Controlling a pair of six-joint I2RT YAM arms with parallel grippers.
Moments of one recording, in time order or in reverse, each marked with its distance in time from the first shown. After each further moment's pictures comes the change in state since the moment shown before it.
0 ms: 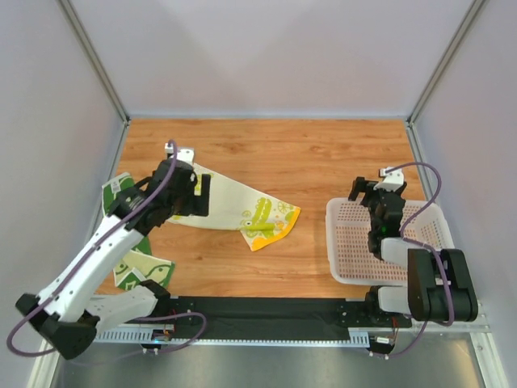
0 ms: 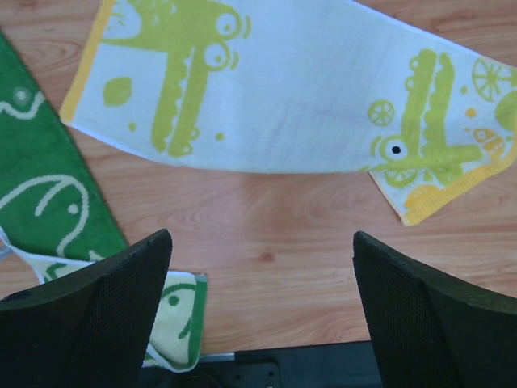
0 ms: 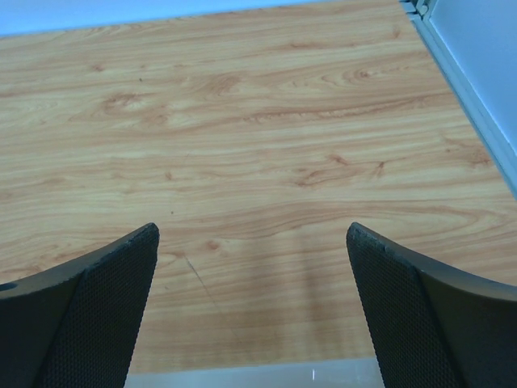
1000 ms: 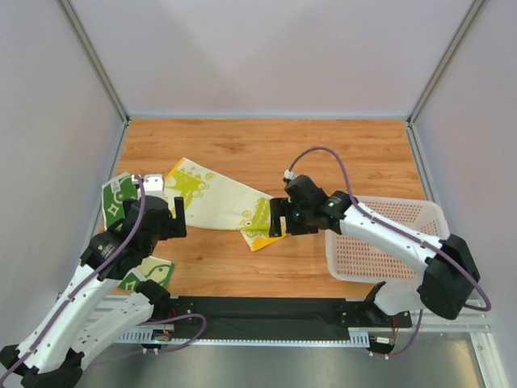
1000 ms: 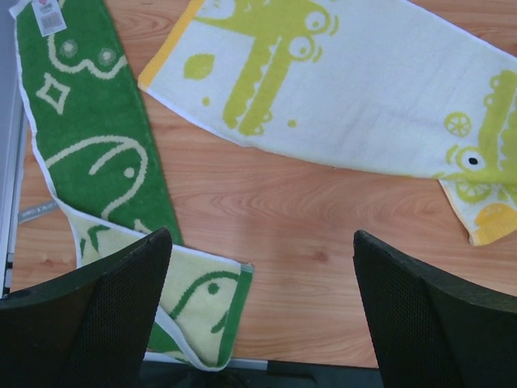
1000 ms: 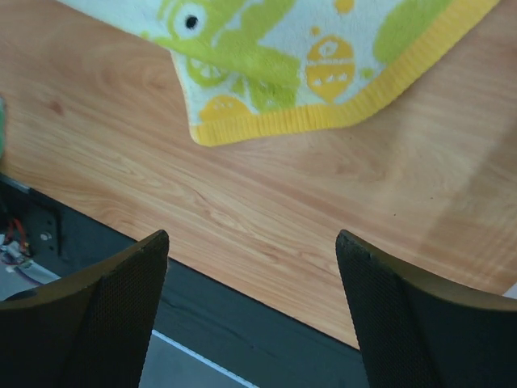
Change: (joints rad) left arm 0.008 -0.406 -0.279 0.008 -0.187 -0.035; right arm 0.797 -0.002 0.761 -1.579 -0.142 0.562
